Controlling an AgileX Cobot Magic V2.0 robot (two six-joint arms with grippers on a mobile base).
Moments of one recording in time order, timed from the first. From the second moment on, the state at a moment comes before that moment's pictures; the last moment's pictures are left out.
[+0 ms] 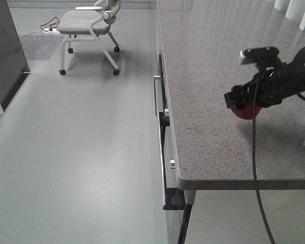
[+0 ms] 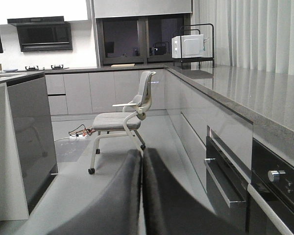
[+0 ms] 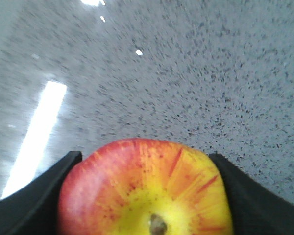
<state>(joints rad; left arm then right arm) 0.01 -0.01 0.03 0.00 -0.02 -0.01 0.02 1.84 -1.46 0.26 0.64 -0.39</state>
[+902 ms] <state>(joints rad) 0.01 -0.01 0.03 0.00 -0.02 -0.01 0.26 1.00 -0.75 0.64 0.57 -0.66</state>
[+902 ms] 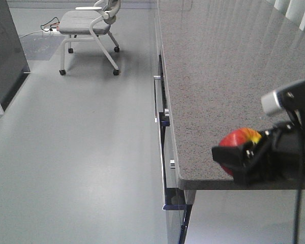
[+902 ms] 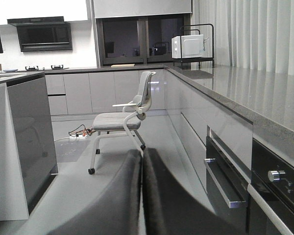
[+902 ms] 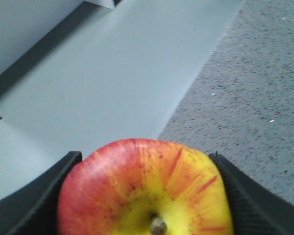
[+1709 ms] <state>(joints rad) 0.01 -0.01 0.03 0.00 -0.02 -0.01 0.27 0.40 -0.60 0.63 0.89 -0.58</state>
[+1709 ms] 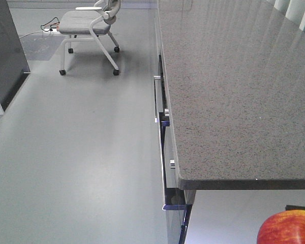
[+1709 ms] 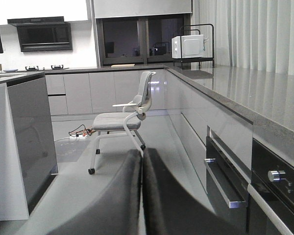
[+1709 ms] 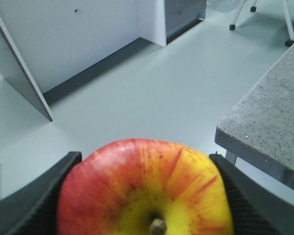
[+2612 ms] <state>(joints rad) 0.01 -0.01 0.03 0.00 -0.02 -0.01 0.27 0.40 -0.60 0.63 0.91 -0.57</state>
